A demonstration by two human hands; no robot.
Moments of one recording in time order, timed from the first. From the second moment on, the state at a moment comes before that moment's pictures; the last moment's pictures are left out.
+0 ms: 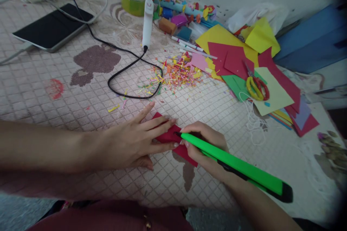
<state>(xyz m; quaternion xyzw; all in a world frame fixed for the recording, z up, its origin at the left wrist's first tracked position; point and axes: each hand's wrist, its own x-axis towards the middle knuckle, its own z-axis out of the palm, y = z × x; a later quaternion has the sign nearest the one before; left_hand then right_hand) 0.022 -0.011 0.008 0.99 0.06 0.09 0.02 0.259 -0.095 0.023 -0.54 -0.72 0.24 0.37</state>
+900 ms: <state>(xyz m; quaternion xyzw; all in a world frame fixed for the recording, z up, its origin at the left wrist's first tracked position) 0.020 -0.017 0.005 0.99 0.09 0.09 0.03 0.263 -0.094 0.020 -0.53 -0.73 0.24 0.36</state>
